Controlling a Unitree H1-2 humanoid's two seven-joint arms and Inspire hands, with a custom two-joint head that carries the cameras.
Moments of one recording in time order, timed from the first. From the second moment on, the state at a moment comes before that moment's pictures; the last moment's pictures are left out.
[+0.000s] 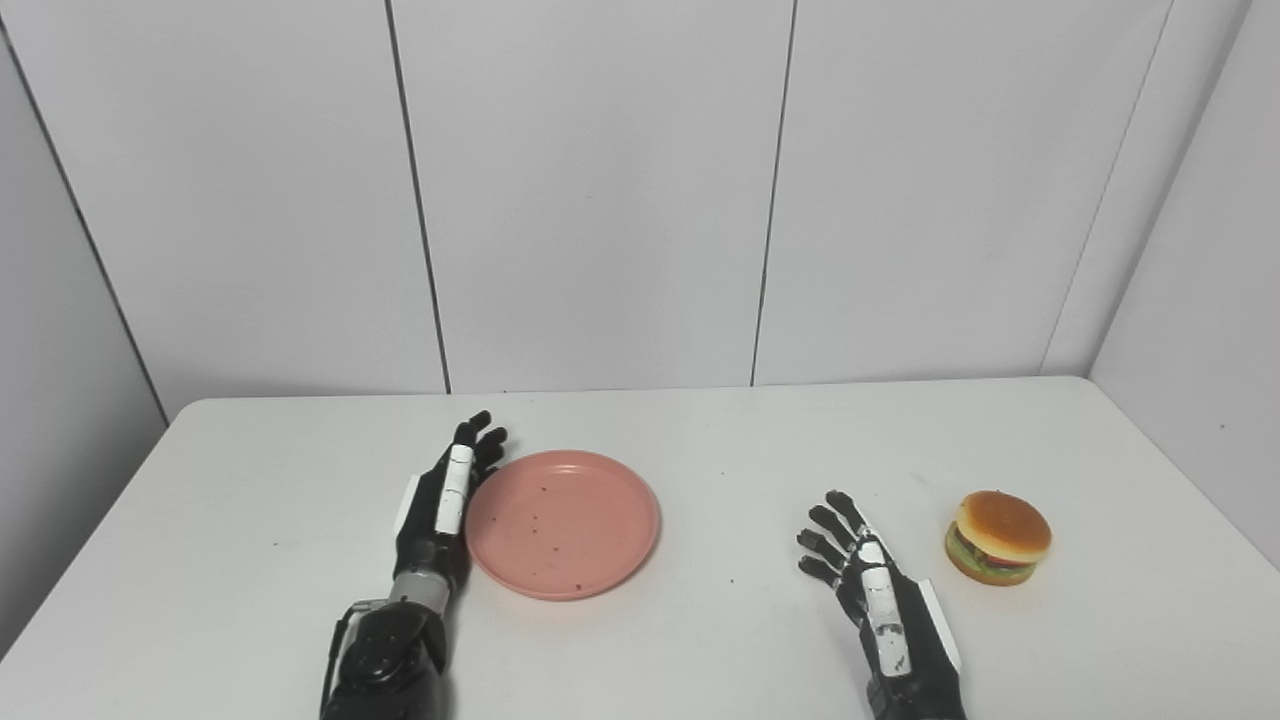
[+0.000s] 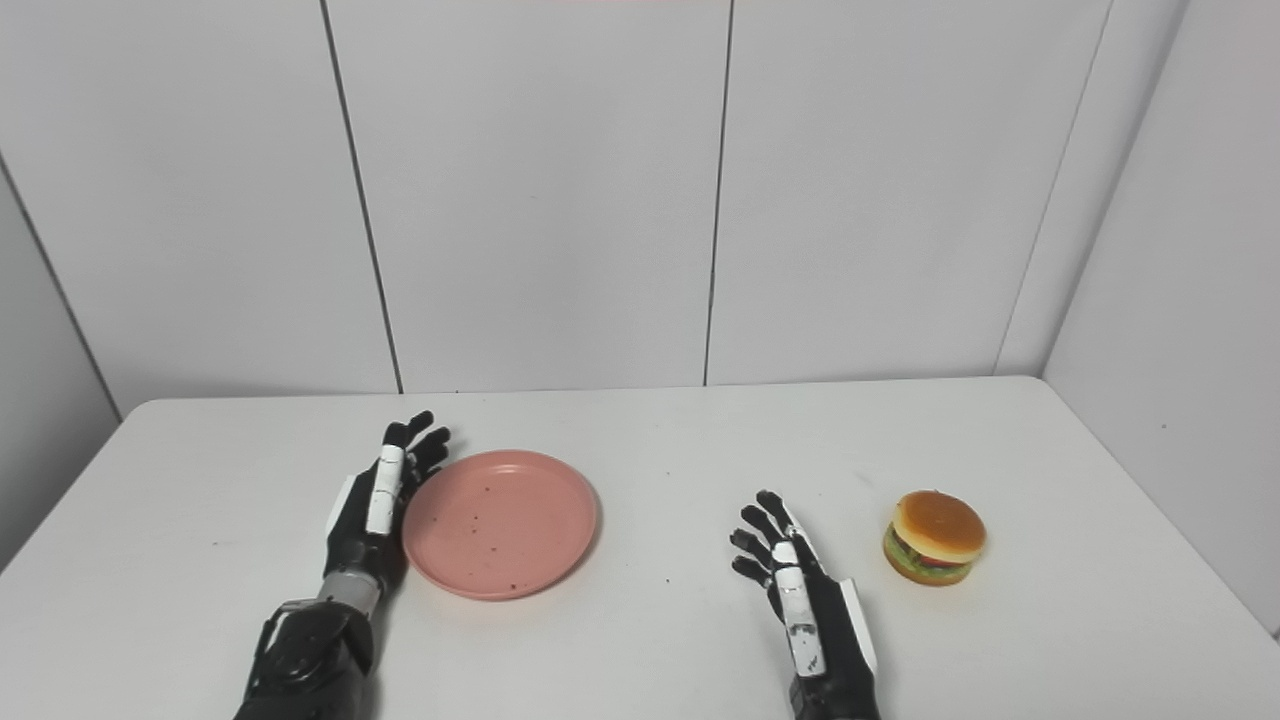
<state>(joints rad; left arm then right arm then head) -0.63 0.00 0.07 0.83 -0.16 -0.21 -0.06 -0.10 0.01 -0.02 0.03 0.08 -0.09 0.03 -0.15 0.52</state>
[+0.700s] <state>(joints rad) -0.60 -0.04 0.04 0.71 -0.14 -0.10 -0.05 -0.09 0.02 -0.01 0.02 0.06 -0.09 0.02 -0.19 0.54</state>
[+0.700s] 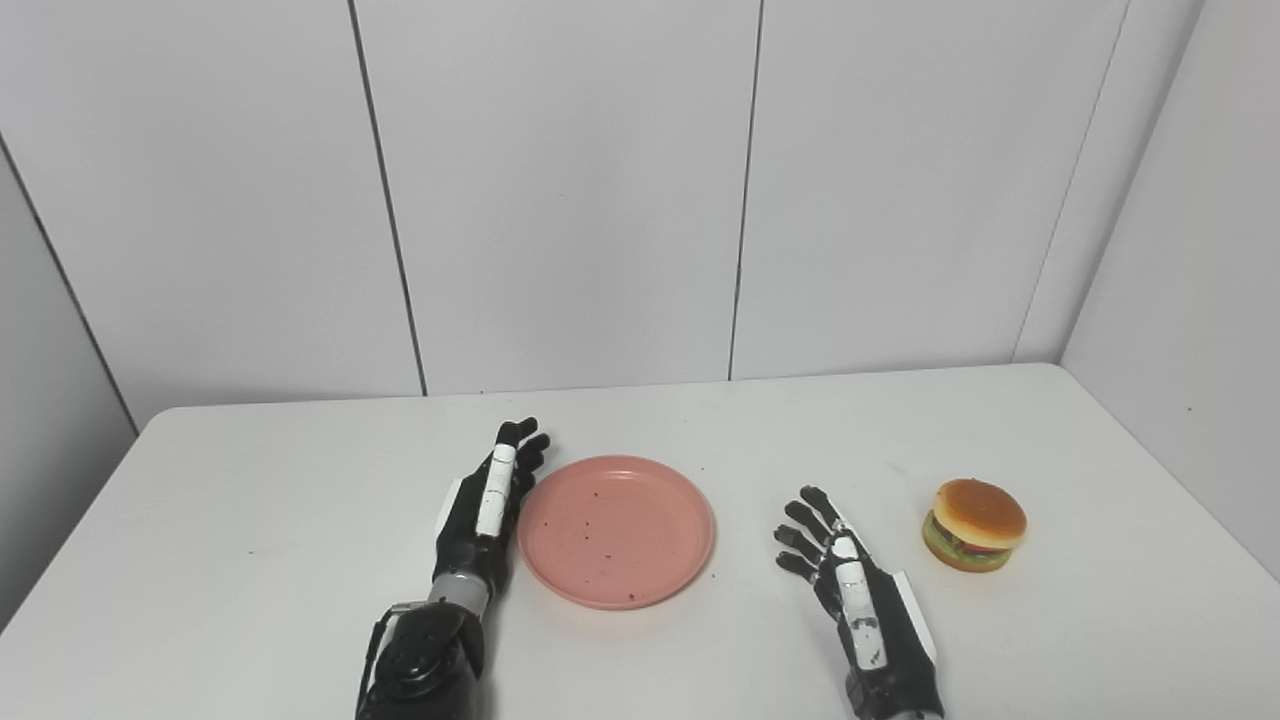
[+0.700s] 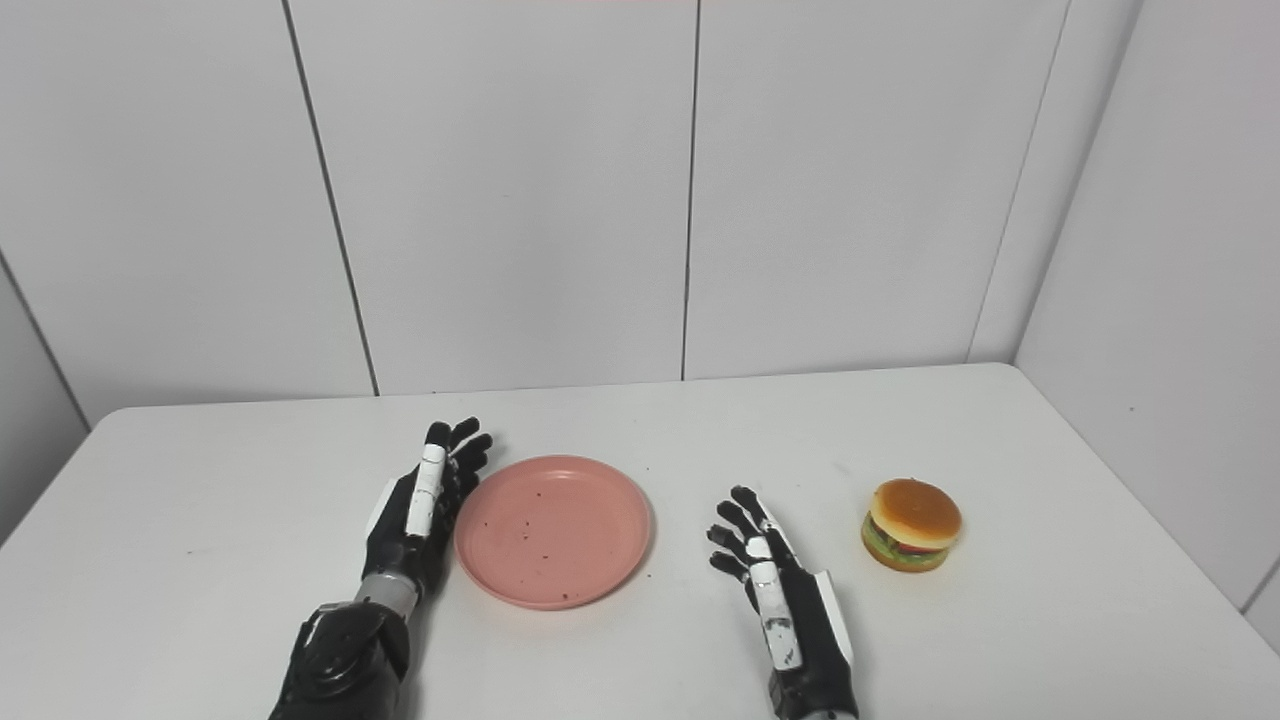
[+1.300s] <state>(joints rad) -0.60 -0.04 0.04 0.73 -0.15 -0.11 -0.06 -0.09 0.01 0.02 0.01 -0.07 -0.13 -0.01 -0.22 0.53</state>
